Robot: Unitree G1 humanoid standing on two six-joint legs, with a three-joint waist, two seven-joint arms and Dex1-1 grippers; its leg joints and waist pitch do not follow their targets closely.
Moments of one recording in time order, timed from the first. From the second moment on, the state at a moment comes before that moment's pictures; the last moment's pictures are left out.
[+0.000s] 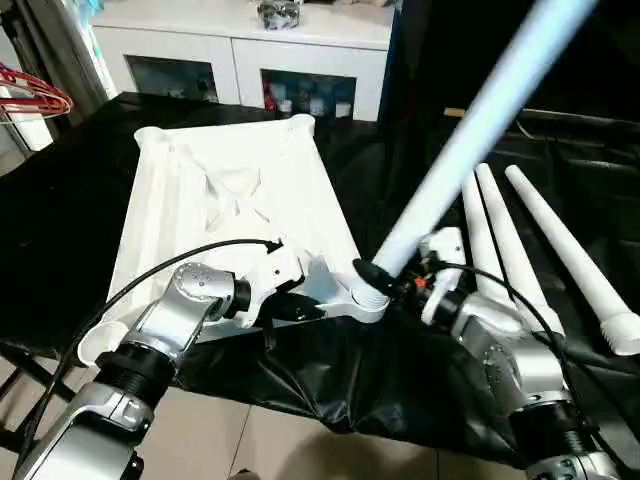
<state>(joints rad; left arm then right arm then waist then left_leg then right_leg) -0.57 0.39 -0.34 0.53 -0.04 0.17 -1.10 -0.35 -0.22 0.09 0.31 0.30 0.19 0.71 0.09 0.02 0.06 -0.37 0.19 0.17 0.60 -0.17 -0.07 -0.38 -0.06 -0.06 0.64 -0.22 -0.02</state>
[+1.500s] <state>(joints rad) -0.57 0.37 -0.32 0.50 0.00 0.22 -1.06 -0.59 -0.23 0.15 0.73 0.19 -0.02 0.93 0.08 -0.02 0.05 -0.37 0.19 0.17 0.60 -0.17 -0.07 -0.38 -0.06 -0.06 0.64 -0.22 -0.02</state>
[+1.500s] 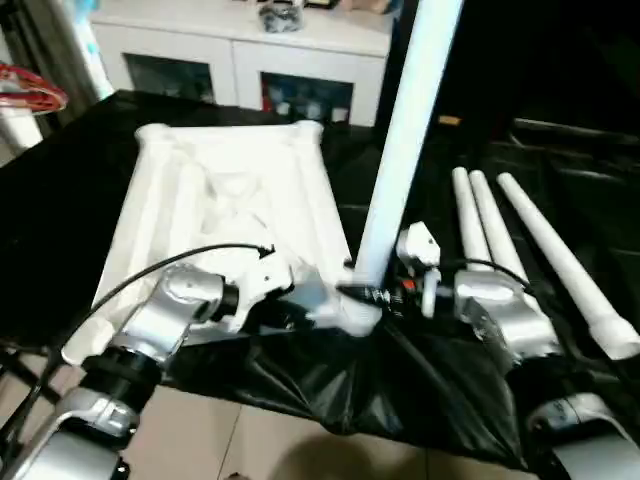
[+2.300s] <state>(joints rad) -0.60 0.13 -0.26 0.44 0.07 0.54 -0.59 -0.83 -0.06 0.03 1.08 0.13 -0.05 0.37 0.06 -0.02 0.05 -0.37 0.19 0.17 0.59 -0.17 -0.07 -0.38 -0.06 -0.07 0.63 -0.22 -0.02</state>
